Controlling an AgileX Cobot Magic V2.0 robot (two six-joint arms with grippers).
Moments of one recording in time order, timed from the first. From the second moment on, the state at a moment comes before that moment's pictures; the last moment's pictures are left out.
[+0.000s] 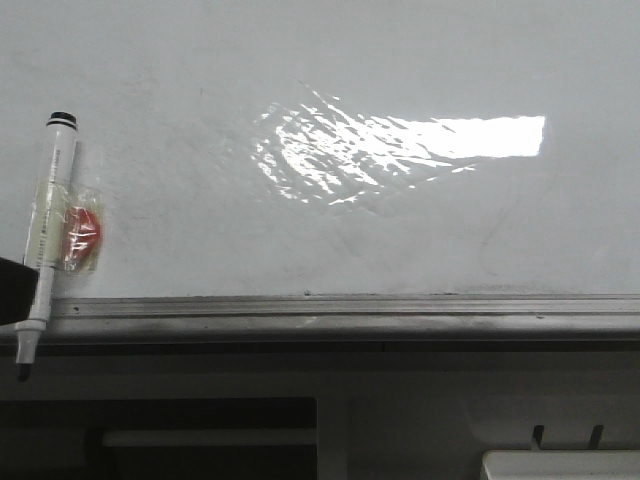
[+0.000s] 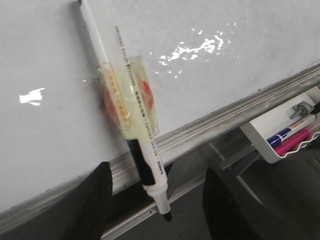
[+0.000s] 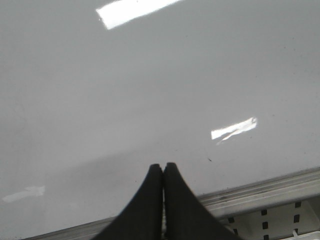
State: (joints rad) left arm -0.72 0.84 -0.25 -0.60 0.01 0.38; right arm -0.07 0.21 -0.19 0.11 0.37 0.18
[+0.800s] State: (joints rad) left arm -0.72 1.04 -0.31 -0.64 -0.07 0.38; right arm -0.02 0.27 -0.23 0.17 0.41 0.13
